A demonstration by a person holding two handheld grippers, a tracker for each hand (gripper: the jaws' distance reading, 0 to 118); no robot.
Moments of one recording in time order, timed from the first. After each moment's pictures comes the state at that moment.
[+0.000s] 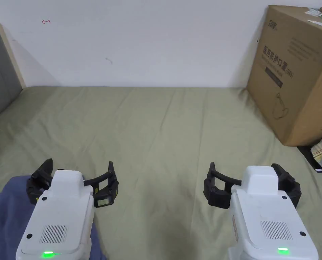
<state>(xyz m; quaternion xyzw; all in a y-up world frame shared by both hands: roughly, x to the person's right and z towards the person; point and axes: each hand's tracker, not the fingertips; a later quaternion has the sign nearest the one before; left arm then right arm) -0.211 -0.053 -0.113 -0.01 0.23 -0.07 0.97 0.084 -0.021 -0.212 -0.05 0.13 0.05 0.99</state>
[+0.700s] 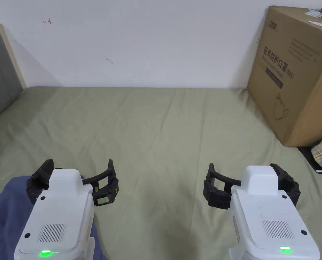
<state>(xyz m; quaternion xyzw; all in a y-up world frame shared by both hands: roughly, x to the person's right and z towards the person) -0.214 -0.048 -0.112 0.00 0.23 -0.04 0.97 0.081 -0.019 -0.211 -0.06 0.14 0.05 0.99</state>
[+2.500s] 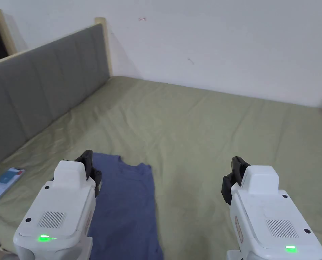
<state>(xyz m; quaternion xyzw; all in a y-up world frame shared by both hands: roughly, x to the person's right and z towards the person) -0.304 -0.037 -0.002 -0.06 0.37 -0.03 0.93 -0.050 -0.013 -0.196 -0.06 0.34 0.04 0.94</state>
